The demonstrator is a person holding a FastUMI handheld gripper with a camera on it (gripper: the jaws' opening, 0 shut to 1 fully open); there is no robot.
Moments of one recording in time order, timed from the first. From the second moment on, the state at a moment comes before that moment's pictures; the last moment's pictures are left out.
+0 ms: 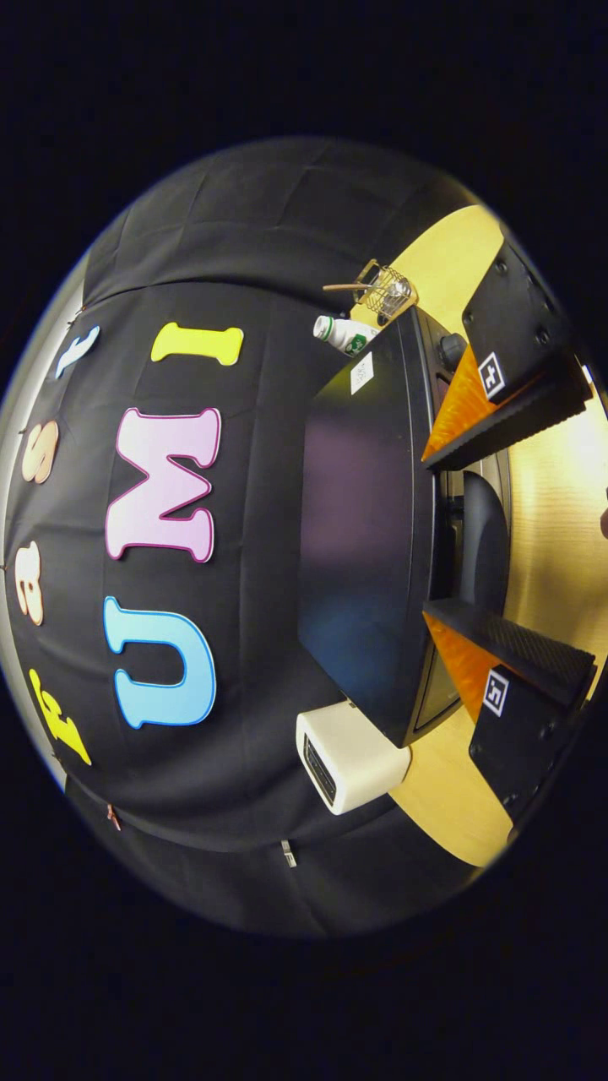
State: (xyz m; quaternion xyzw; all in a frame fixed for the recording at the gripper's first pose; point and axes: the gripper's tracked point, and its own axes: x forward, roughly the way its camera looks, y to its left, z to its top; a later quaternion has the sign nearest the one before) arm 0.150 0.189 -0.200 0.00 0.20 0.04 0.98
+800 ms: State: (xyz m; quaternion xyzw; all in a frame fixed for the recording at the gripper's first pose) arm 0.057 0.186 -0.240 -0.03 0.25 0.05 0.97
